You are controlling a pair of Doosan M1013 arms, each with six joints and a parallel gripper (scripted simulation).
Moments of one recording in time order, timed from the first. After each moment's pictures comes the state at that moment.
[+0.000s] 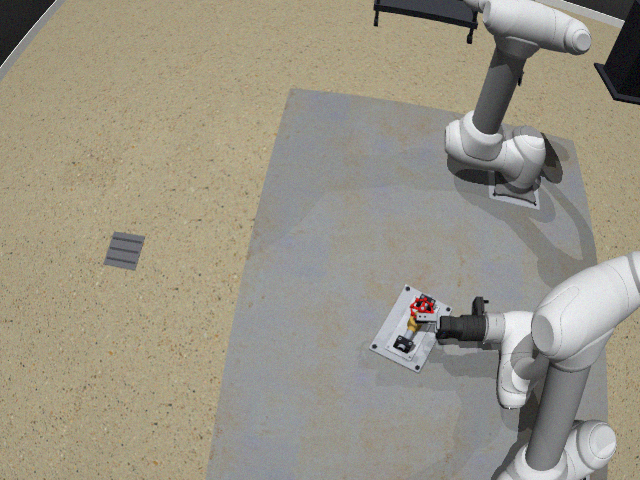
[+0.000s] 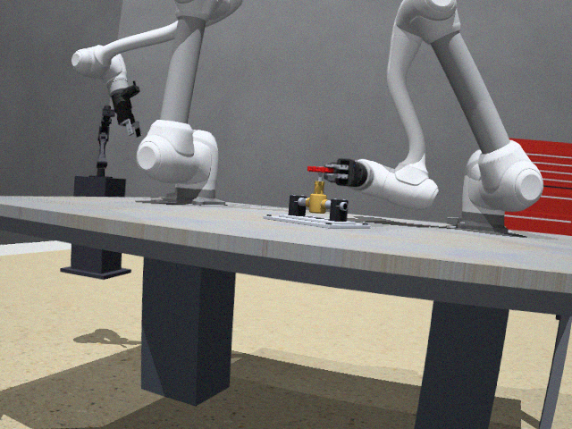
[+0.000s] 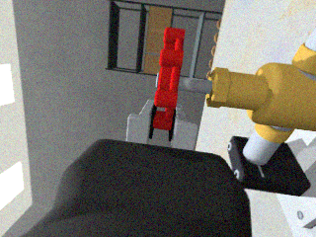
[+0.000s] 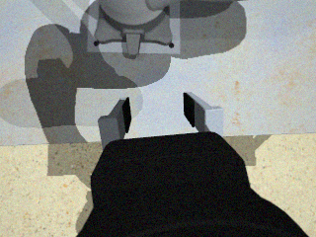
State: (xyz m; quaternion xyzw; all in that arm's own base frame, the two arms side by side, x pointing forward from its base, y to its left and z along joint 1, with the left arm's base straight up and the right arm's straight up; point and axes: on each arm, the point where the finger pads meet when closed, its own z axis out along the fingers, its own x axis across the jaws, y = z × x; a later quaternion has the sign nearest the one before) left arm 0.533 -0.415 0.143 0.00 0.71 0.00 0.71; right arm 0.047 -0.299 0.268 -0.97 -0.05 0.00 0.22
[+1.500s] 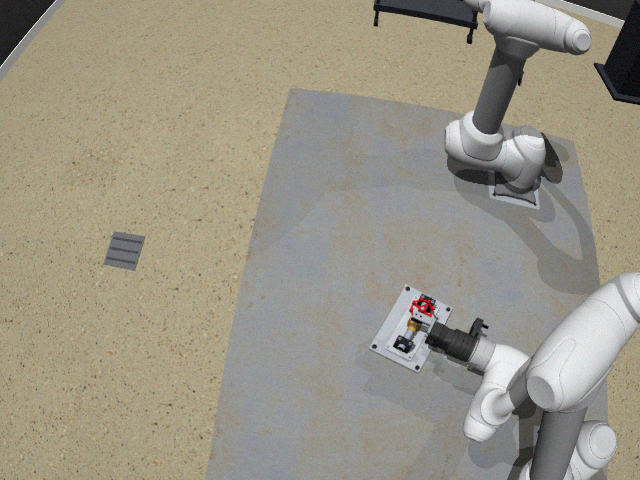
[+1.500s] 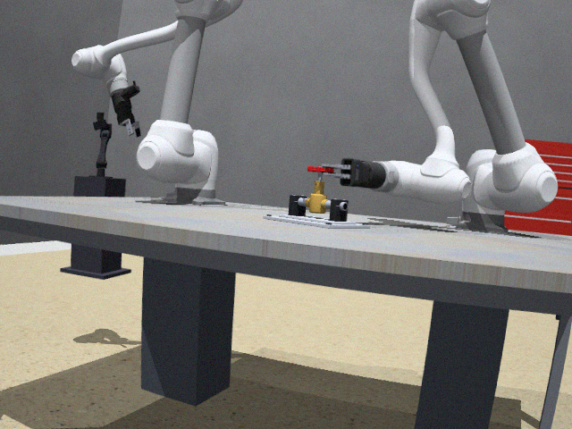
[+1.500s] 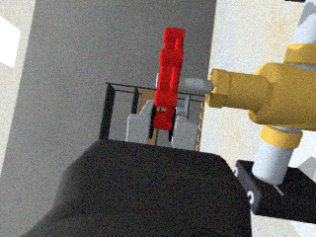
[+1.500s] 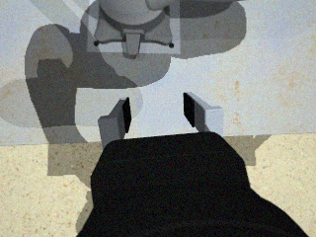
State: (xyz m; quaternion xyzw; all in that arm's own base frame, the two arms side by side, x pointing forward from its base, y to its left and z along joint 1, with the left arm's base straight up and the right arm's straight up) left arm 0.543 -0.417 0.143 0.14 0.69 -0.14 0.69; right arm 0.047 -0.299 0.268 -0.97 -0.05 0.00 0.22
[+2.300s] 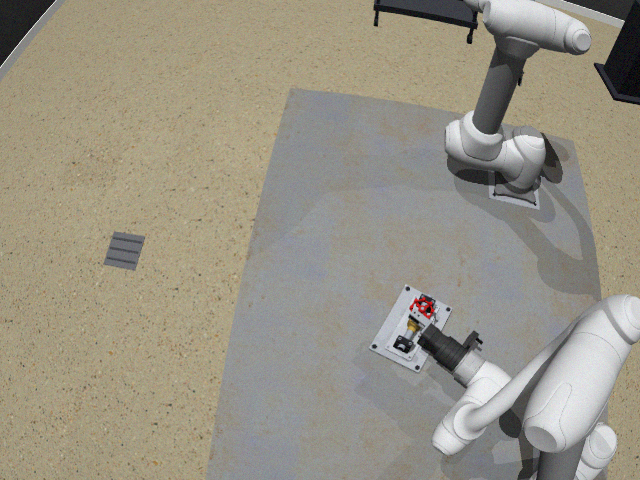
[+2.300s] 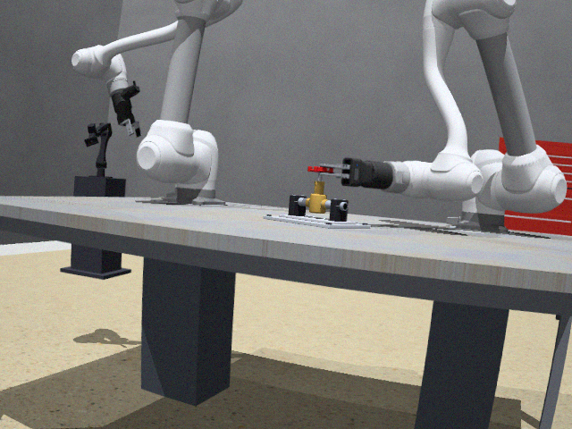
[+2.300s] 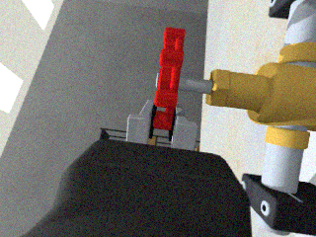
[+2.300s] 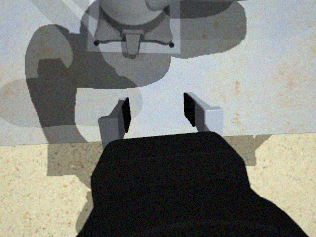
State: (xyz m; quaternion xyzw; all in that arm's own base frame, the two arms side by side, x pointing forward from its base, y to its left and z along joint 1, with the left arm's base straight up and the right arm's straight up) left arm 0.550 -0.421 0.143 0.22 0.67 -0.22 0.67; right arm 0.047 -0.299 0.268 -0.97 -0.05 0.00 0.22
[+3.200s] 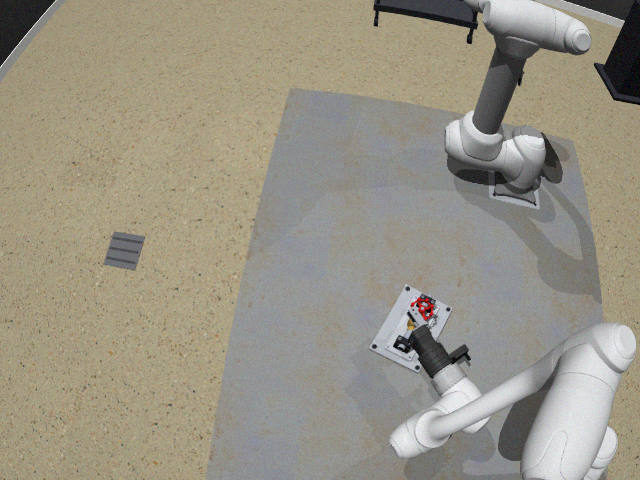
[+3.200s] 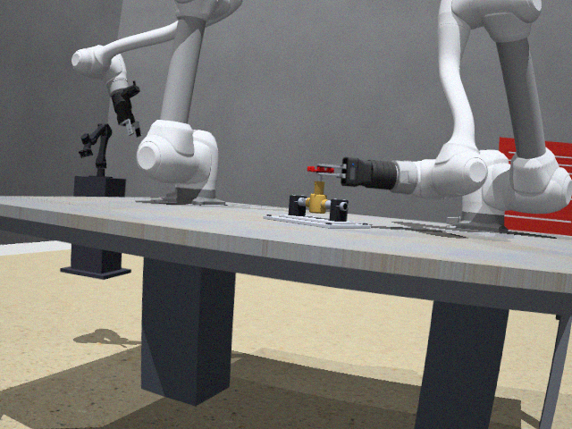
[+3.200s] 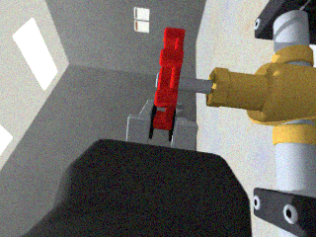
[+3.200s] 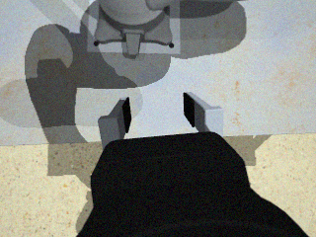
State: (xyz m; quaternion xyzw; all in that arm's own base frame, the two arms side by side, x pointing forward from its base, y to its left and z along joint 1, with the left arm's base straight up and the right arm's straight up) left arm 0.556 -0.427 0.143 0.32 0.63 -0.32 0.63; right arm 0.047 -0.299 0.268 -0.97 -0.05 0.00 0.22
